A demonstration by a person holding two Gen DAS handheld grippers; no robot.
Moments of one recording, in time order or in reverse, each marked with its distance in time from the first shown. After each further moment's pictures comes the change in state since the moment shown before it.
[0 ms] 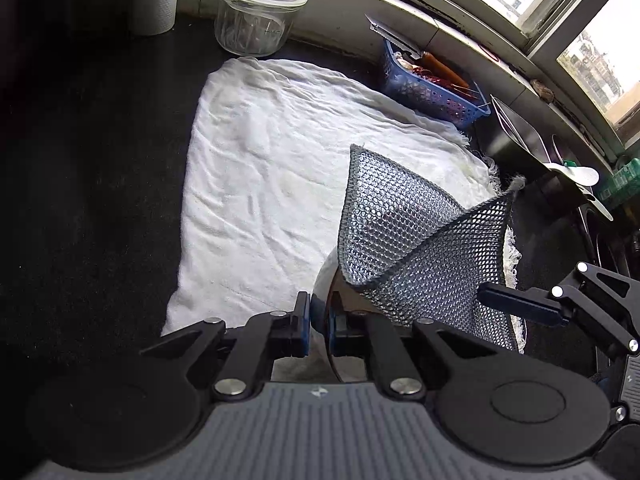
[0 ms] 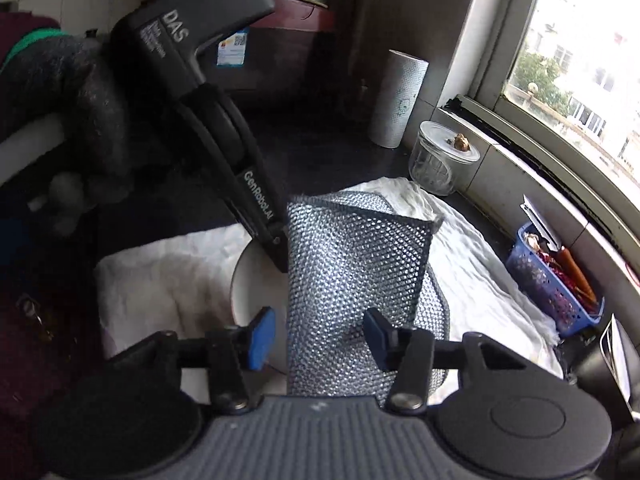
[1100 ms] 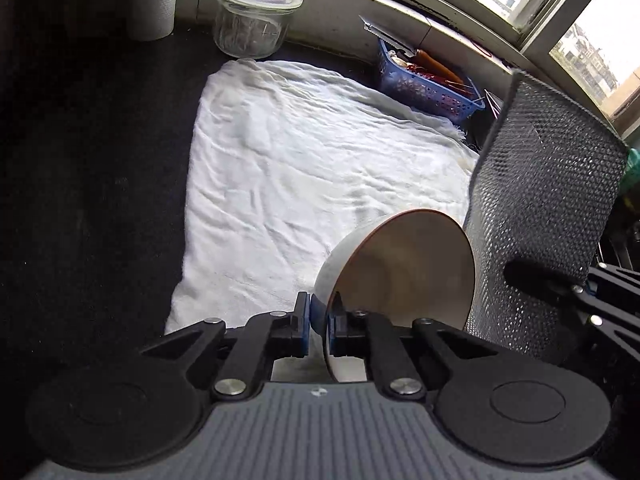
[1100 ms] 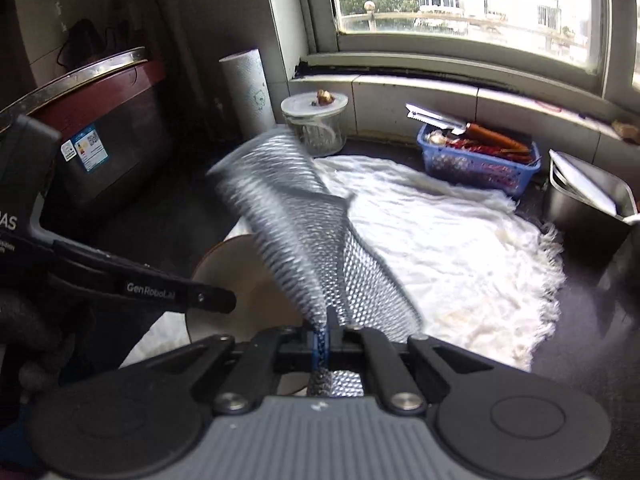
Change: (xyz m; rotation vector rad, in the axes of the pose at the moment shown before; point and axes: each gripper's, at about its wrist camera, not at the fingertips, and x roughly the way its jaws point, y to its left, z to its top) left arm -0.006 -0.001 -0.012 0.028 -0.011 0.004; right arm -0.022 -0.024 0.002 0.508 -0.006 -0.215
